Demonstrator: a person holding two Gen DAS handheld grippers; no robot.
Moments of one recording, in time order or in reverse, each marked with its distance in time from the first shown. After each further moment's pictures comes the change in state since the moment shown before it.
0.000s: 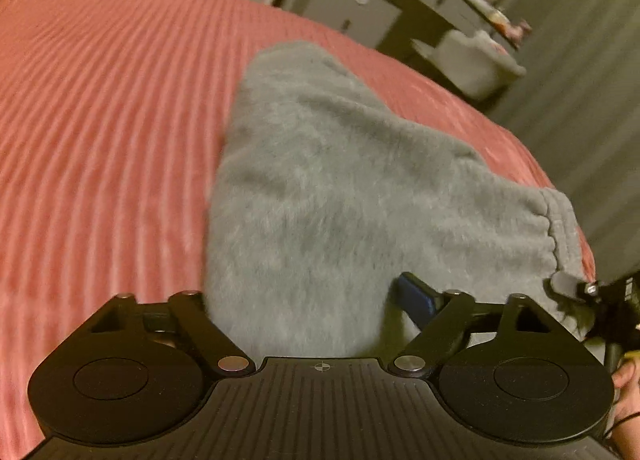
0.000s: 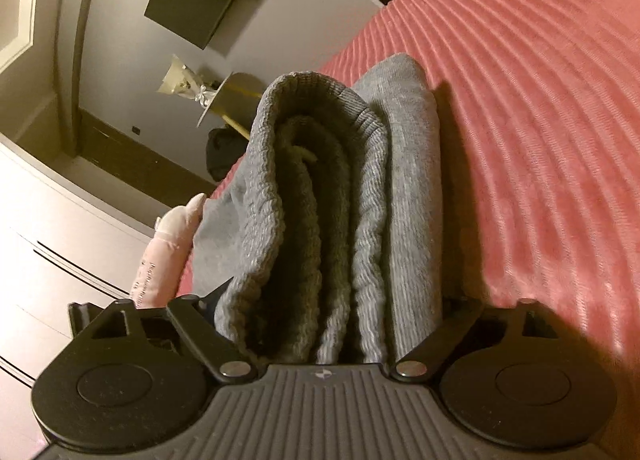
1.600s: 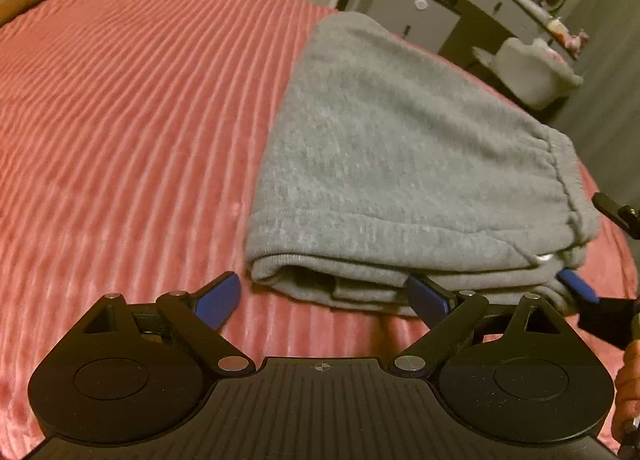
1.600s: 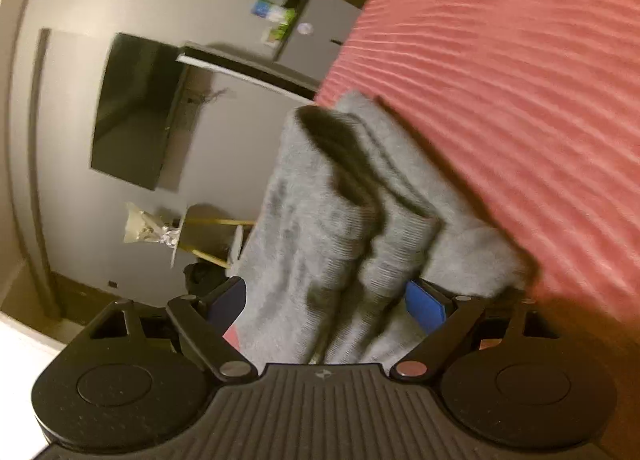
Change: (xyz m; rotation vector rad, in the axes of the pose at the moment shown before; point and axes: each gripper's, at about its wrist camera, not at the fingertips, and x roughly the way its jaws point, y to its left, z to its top) left arm -0.026 -0.054 -0.052 -0.108 -0.039 0.243; right arm -0.014 0.033 -0.018 0.302 -0.349 -0.136
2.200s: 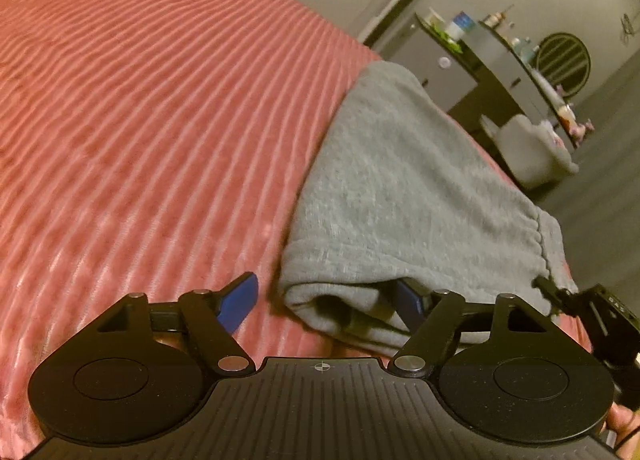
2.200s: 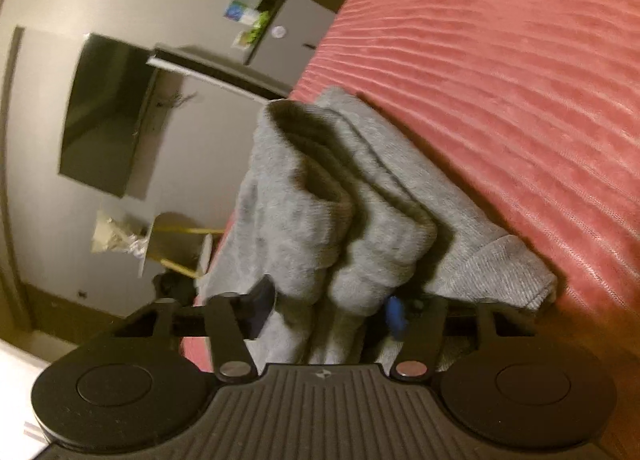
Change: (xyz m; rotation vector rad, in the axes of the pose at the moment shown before) left arm -0.011 0.034 0.002 -0.246 -0.094 -0.094; right arm 0.021 0.001 0.007 0.057 -0.014 -0.091
